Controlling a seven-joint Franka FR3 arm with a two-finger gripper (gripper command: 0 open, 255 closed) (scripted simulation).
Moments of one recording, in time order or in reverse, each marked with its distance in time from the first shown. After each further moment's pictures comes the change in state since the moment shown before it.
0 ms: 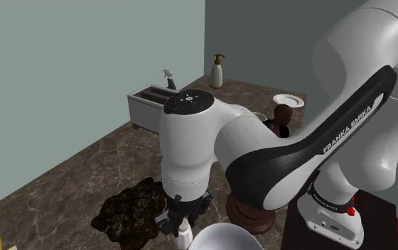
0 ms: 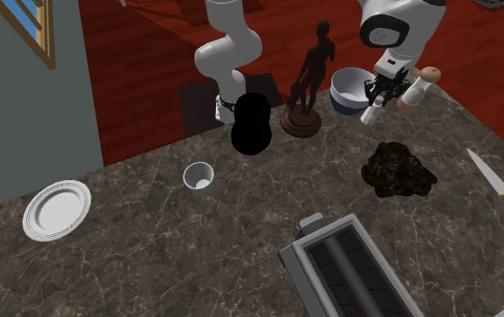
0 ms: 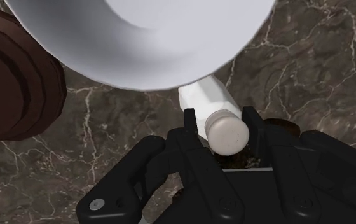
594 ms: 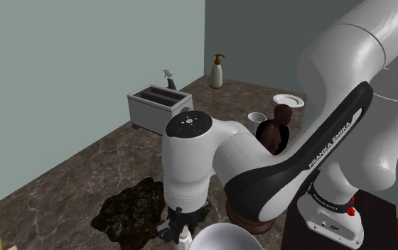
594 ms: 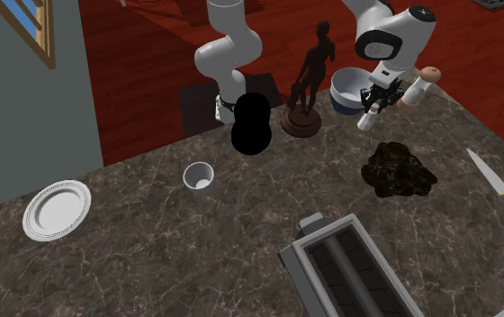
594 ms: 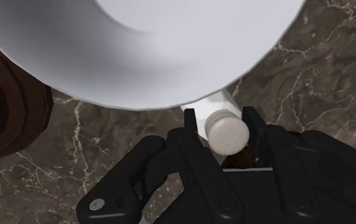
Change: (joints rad) arm 0.004 0.066 0.004 -0.043 -0.059 0.092 0.042
